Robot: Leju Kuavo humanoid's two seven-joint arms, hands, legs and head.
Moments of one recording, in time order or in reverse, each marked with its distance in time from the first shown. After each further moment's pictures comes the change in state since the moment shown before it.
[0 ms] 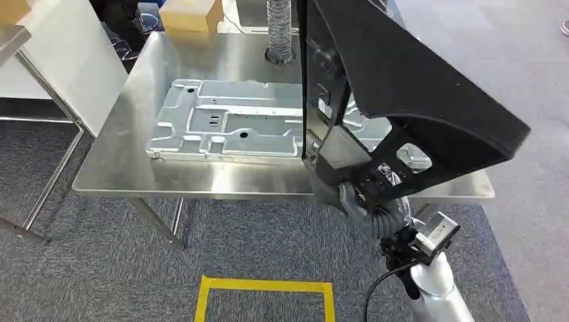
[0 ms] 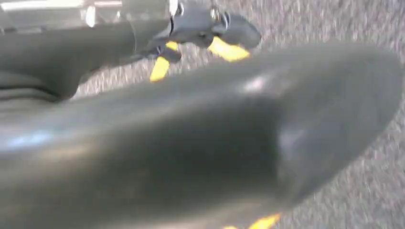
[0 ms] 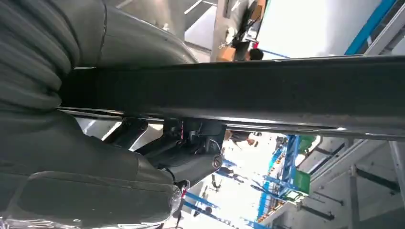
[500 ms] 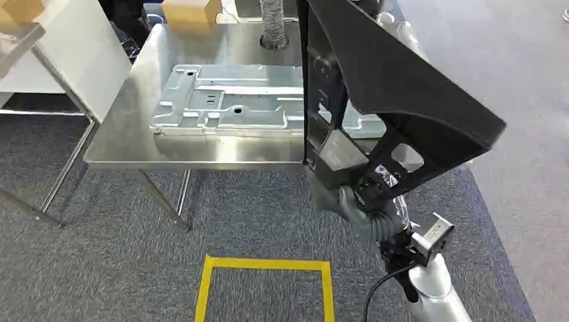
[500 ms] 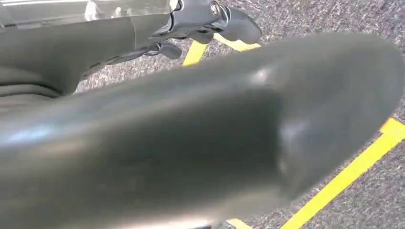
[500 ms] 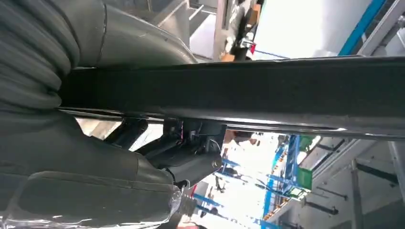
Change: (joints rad) left arm 0.001 -0.003 0.000 0.000 -0.004 0.001 -0.002; right arm 0.021 0.002 0.002 0.027 -0.004 -0.006 -0.011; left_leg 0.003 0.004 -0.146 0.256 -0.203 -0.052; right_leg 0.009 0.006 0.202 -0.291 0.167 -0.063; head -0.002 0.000
